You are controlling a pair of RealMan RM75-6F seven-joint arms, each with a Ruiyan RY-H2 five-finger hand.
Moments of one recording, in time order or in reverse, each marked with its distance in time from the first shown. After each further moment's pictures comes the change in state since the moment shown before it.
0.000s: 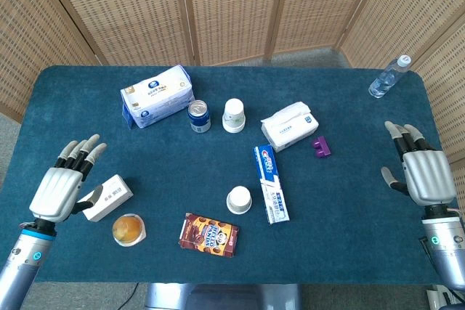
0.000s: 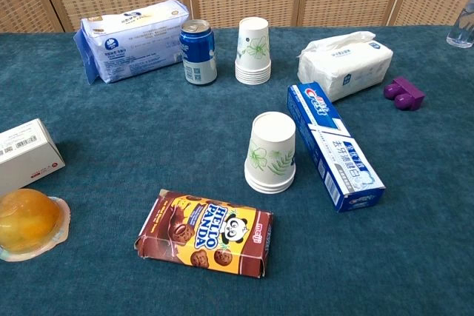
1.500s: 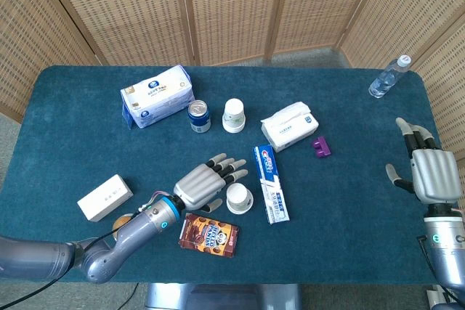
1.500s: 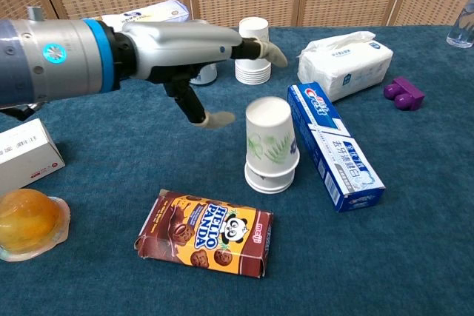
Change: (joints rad) left arm -0.580 -0.370 -0.173 0.122 -0.341 -0.558 0.245; right arm -0.010 -0.011 0.037 -0.050 0.104 0.021 -0.005
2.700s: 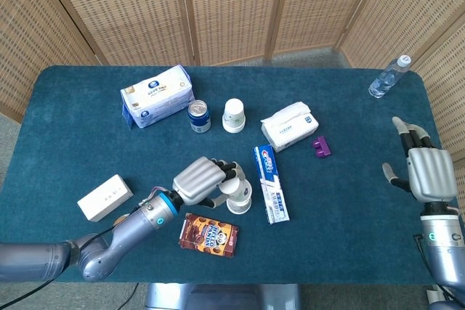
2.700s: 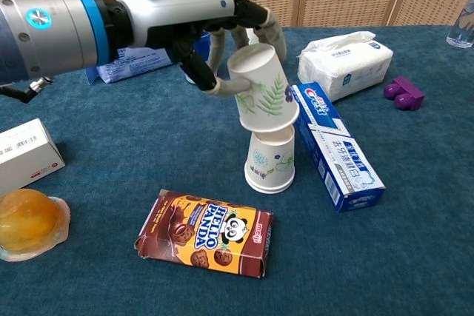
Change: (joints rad) left arm 0.057 -0.012 -0.080 0.027 0.160 -0.015 -0.182; right arm 0.011 -0.007 -0.001 -0.009 0.015 -0.006 -0.022
